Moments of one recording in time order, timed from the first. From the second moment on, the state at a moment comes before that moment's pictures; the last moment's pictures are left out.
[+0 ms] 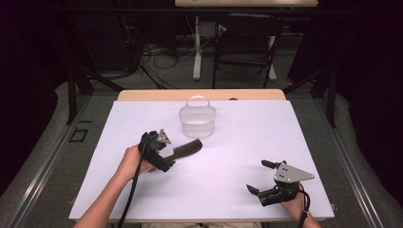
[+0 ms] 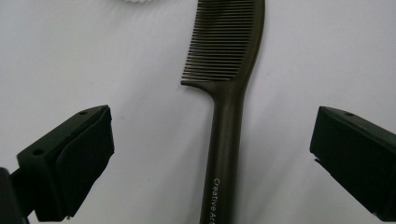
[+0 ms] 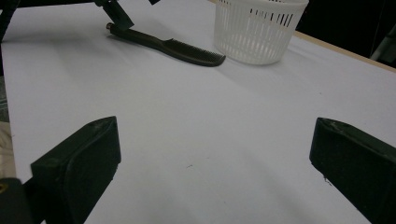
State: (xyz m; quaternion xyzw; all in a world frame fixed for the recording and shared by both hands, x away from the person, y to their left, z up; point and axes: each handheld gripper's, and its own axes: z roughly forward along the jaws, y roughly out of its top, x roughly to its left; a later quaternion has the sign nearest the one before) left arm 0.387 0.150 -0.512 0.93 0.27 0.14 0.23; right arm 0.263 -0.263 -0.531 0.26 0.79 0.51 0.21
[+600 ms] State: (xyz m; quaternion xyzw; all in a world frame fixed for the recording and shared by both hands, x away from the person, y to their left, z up) left arm 0.403 0.134 -0.515 0.95 0.25 0.09 0.16; right arm 0.262 -0.263 -0.530 0.26 0.79 0.51 0.21
